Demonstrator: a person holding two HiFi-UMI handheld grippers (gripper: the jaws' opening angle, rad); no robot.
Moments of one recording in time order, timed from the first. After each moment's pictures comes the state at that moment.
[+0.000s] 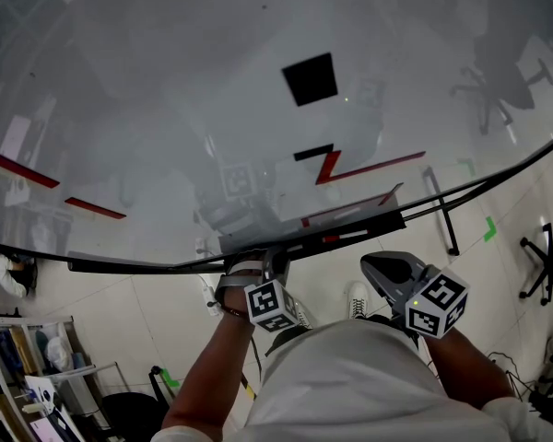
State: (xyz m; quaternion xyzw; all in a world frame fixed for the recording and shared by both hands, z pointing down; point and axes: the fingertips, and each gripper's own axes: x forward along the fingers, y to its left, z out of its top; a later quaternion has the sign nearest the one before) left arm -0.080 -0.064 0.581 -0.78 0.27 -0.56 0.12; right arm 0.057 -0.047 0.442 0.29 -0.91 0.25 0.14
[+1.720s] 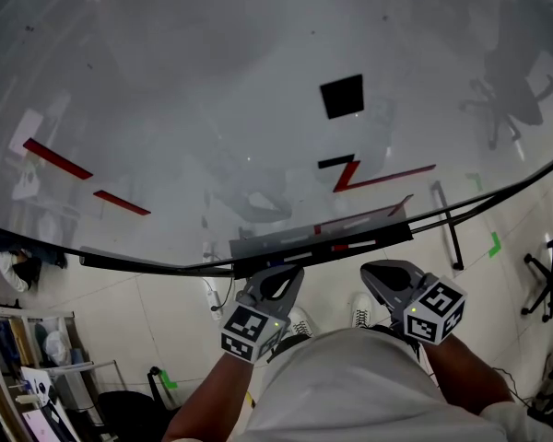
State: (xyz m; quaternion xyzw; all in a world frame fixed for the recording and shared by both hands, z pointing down) left arm -0.060 -0.043 0.460 -0.88 0.40 -0.15 -0.20; right arm 0.042 -0.047 0.443 0.27 -0.92 0.25 0.13
